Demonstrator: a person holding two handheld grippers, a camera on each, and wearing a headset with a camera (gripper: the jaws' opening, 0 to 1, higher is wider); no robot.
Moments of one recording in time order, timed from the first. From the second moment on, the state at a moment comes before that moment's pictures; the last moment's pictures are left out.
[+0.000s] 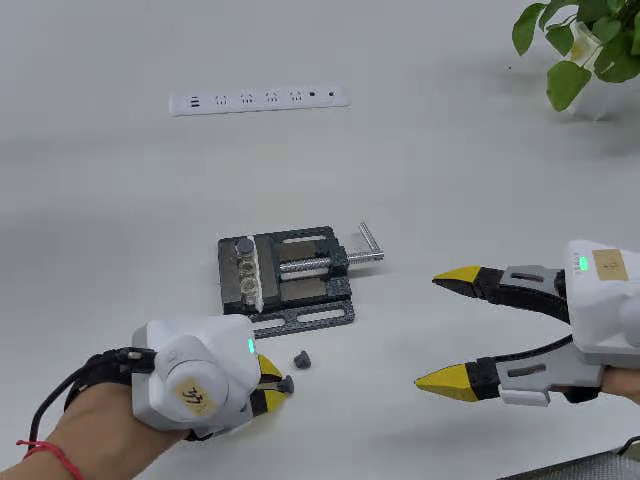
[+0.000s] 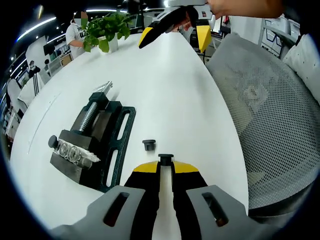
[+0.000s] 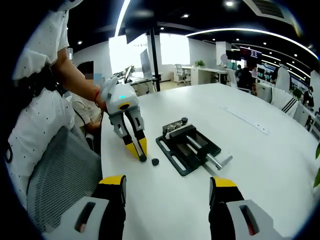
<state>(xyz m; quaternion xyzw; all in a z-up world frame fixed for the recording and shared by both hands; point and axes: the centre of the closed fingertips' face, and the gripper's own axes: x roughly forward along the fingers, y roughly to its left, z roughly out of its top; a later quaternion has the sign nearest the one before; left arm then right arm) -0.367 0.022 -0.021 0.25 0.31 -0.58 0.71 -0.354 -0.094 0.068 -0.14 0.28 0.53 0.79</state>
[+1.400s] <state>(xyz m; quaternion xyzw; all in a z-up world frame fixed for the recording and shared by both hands) -0.367 0.006 0.127 0.14 0.16 -0.58 0.79 -0.377 0.013 0.131 -0.17 0.27 0.69 0.65</state>
